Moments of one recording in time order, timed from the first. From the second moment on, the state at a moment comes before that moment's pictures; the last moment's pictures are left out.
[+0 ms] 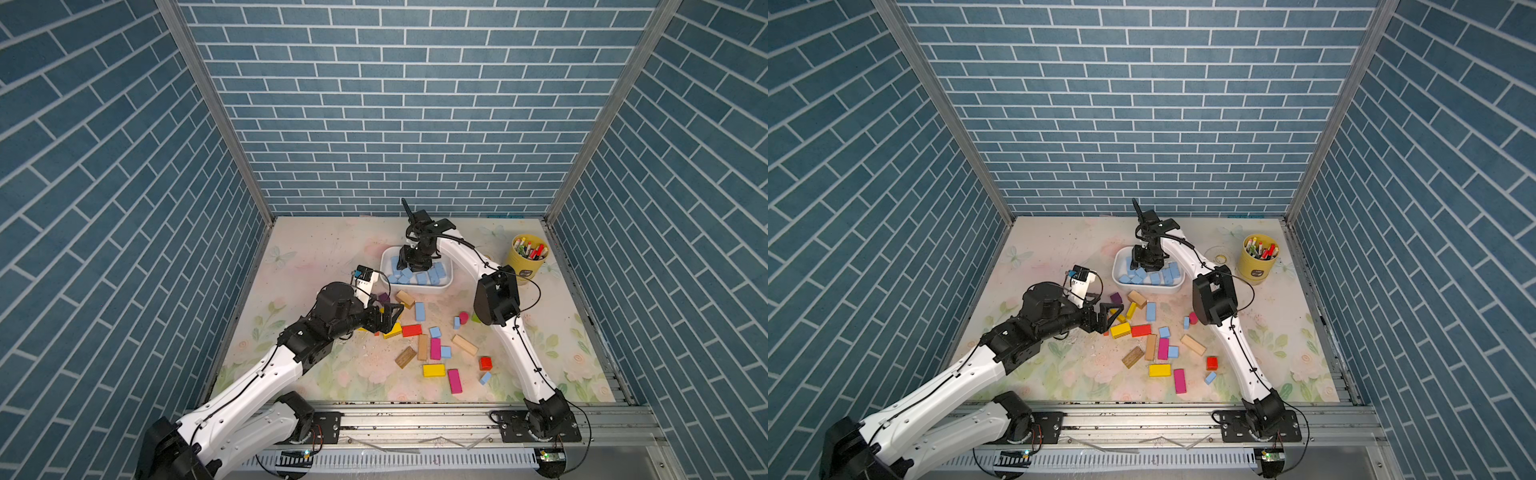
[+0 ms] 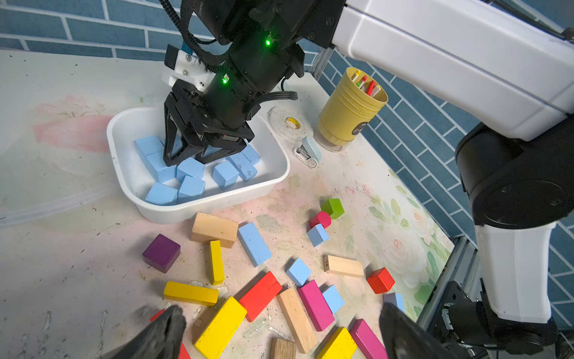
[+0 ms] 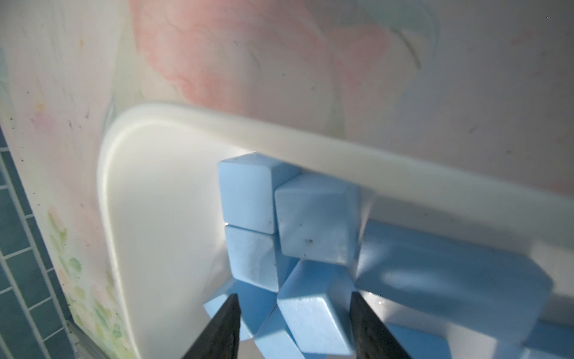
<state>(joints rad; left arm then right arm) -0.64 0.93 0.67 -0.20 0.21 -0.37 0.60 2.60 2.49 -1.10 -0.36 0.48</state>
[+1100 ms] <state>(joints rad) -0.69 1.15 0.81 -0.26 0.17 -0.42 0.60 1.40 1.23 -0.86 -0.09 0.42</state>
